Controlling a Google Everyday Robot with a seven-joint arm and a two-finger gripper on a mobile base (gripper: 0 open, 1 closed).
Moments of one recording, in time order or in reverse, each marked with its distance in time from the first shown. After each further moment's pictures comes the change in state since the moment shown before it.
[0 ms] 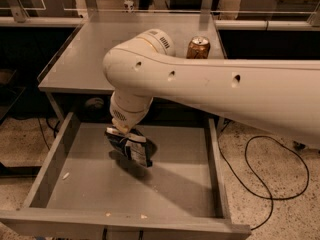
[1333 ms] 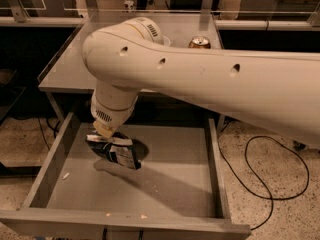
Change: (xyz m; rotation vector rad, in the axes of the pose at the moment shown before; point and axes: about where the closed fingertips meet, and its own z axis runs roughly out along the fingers) arm -0.023 0.049 -0.027 -0.106 -0.021 -0.146
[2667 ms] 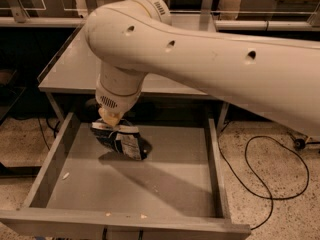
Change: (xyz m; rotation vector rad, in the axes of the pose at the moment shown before) arm -0.002 -0.019 -0.033 0.046 0.006 -0.006
